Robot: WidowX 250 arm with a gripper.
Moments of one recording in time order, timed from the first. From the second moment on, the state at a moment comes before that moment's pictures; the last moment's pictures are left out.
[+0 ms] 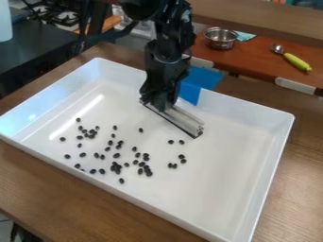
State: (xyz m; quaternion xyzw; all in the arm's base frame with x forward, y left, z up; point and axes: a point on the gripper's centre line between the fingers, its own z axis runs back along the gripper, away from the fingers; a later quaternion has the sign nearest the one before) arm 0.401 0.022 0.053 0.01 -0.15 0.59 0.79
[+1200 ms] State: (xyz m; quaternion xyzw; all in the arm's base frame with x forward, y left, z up) arm 0.284 0.065 0.054 0.00 -0.14 0.64 0.75
